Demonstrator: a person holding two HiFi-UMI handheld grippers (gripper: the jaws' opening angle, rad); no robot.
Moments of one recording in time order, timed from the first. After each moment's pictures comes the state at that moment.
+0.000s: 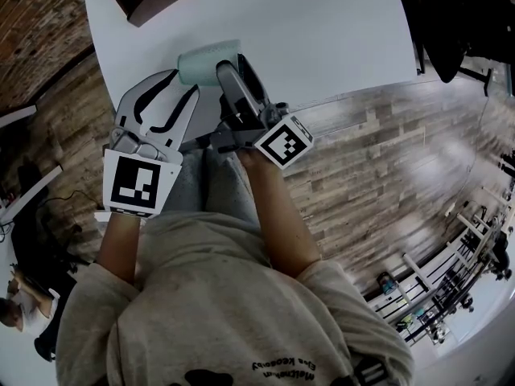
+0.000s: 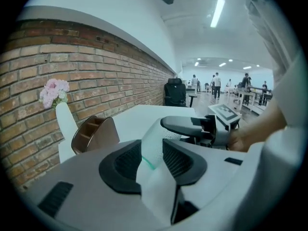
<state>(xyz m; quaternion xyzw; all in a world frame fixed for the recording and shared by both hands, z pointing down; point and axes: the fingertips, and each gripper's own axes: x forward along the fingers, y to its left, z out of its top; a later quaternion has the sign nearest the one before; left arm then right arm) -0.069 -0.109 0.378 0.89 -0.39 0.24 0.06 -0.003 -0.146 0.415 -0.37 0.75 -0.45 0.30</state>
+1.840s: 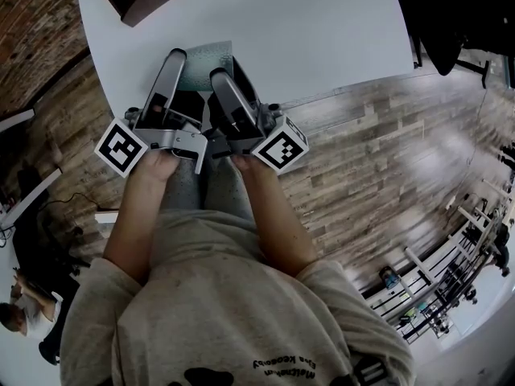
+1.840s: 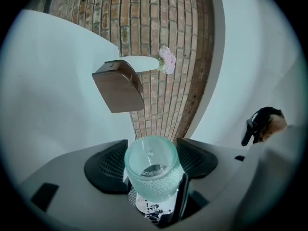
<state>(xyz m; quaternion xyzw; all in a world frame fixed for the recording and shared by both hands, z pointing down) -0.082 -0.151 0.391 0.66 -0.34 -0.38 0.55 -0.007 -0.132 0.391 -0.32 0.75 -0.45 0.37</state>
